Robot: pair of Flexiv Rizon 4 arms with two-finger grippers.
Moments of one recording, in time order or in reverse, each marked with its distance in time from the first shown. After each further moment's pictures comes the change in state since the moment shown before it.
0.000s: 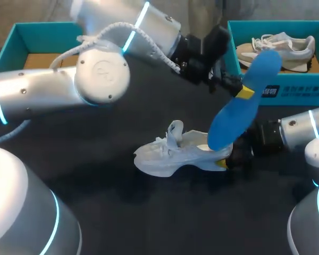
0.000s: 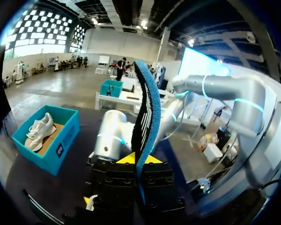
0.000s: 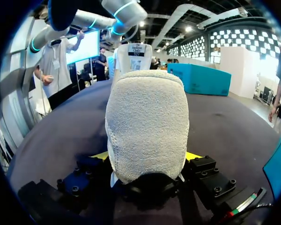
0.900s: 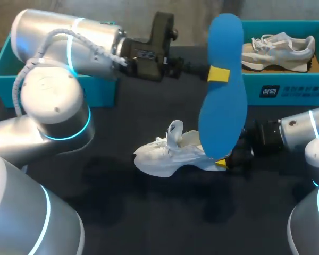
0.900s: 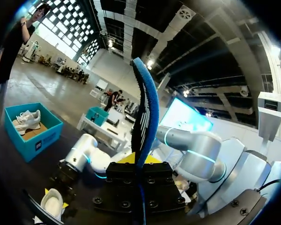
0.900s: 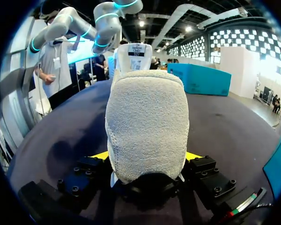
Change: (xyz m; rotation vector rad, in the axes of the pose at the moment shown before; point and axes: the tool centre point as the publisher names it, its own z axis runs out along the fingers) left arm 0.079 -0.040 -0.092 0.370 0.180 -0.282; right arm 0.000 0.000 0.000 0.000 0.000 0.000
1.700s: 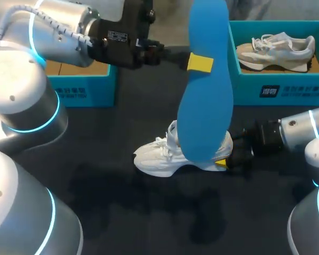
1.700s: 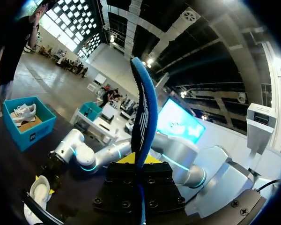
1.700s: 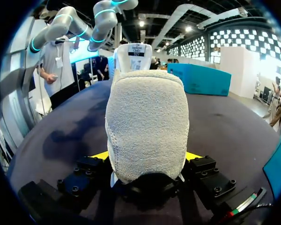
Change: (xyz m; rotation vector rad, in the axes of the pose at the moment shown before) left arm 0.070 -0.019 -0.029 -0.027 0.038 -0.083; right arm 0.000 0.000 0.000 0.000 0.000 0.000
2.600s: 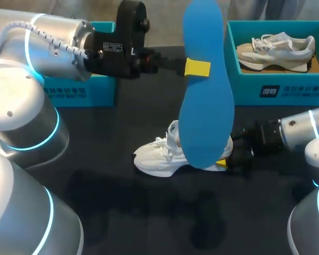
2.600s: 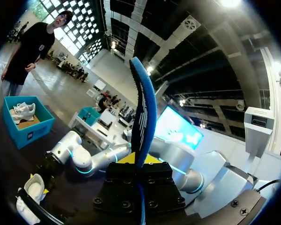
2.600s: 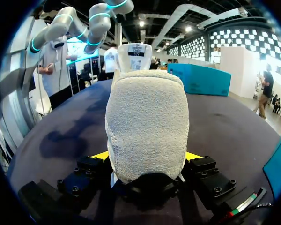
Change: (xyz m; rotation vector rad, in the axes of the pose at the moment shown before) left arm 0.007 0.008 0.000 0.070 0.010 -0.016; right arm 0.000 0.000 0.000 0.000 0.000 0.000
